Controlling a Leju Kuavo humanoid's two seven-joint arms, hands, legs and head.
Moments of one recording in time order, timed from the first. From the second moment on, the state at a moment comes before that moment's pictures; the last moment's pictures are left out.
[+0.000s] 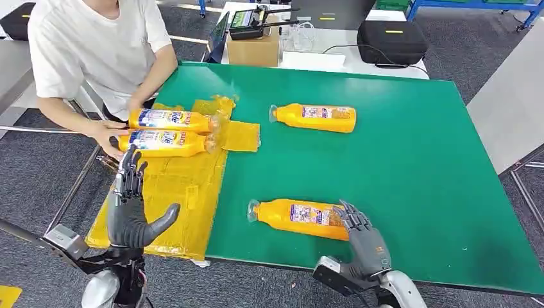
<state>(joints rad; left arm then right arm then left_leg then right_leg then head) 0.11 -0.17 -0.01 -1.67 0.03 -0.16 -0.53 0.07 -0.18 0.41 -1.42 1.02 -0.22 -0.17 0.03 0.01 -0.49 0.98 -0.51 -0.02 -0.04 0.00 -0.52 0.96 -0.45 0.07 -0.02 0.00</state>
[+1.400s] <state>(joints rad) 0.10 -0.12 -0.04 -1.75 -0.02 -0.22 -0.56 -0.27 -0.06 0.43 -1.05 0.89 -0.13 -0.19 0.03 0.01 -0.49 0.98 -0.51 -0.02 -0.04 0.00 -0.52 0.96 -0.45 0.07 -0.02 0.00</state>
